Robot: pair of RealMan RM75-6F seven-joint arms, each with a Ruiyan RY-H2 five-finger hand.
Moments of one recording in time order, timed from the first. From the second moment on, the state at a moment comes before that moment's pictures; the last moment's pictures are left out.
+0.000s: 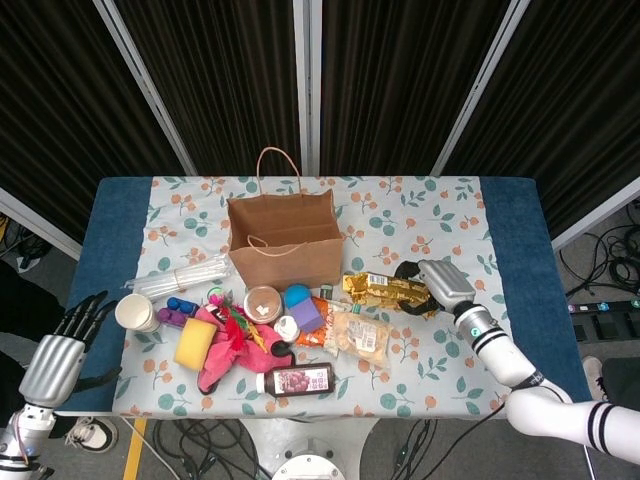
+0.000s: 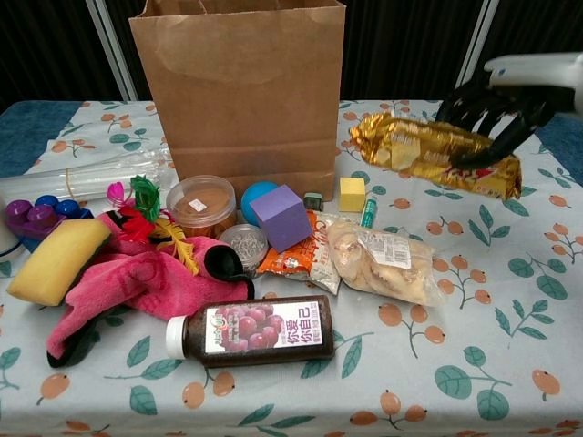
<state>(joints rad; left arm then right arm) -0.11 -1.24 0.05 -1.44 1.70 1.57 -0.15 0.71 -1.18 0.21 -1.74 -0.98 0.78 -0.01</state>
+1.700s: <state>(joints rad) -0.12 -1.26 0.01 -1.33 1.63 1.55 -0.29 1.34 -1.58 0.40 -1.47 -0.62 1.02 -0.71</state>
